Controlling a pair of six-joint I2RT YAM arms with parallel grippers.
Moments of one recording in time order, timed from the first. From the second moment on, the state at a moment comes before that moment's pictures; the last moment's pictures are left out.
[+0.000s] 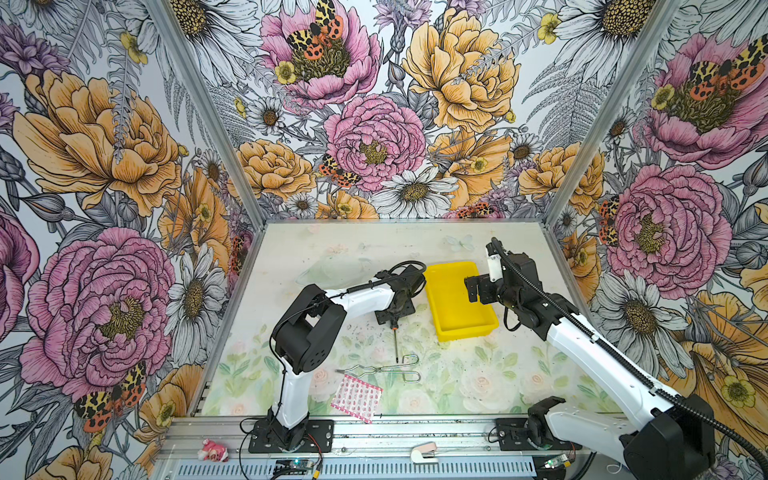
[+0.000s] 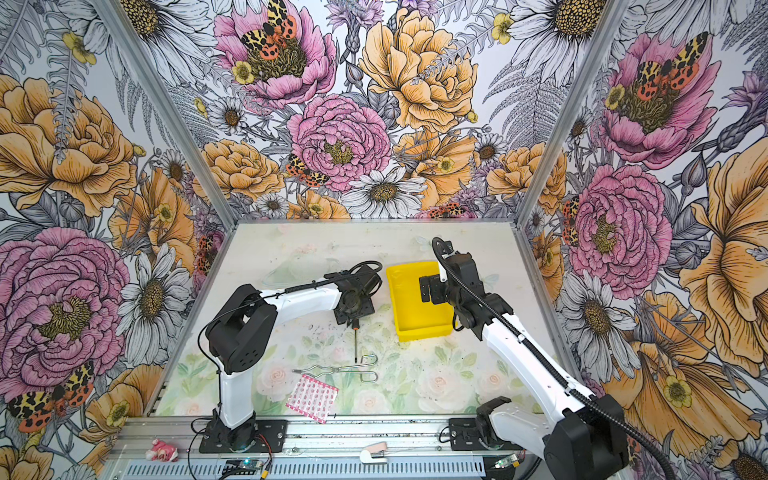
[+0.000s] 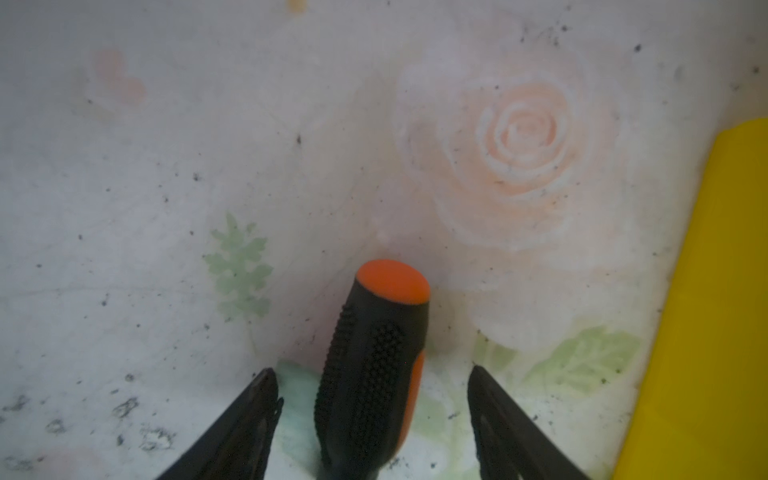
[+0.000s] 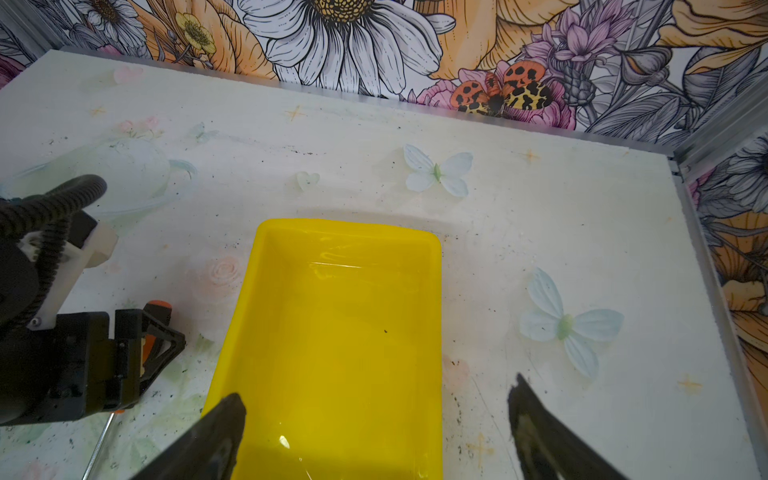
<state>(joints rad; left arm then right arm) -0.75 1.99 1.37 -0.70 -0.23 -1.04 0.37 1.14 0.90 -0.43 0.10 0.08</state>
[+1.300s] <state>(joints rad) -0.77 1.96 1.64 -0.77 -0.32 -0.87 0.21 1.05 0.84 -0.45 -0.01 0.19</state>
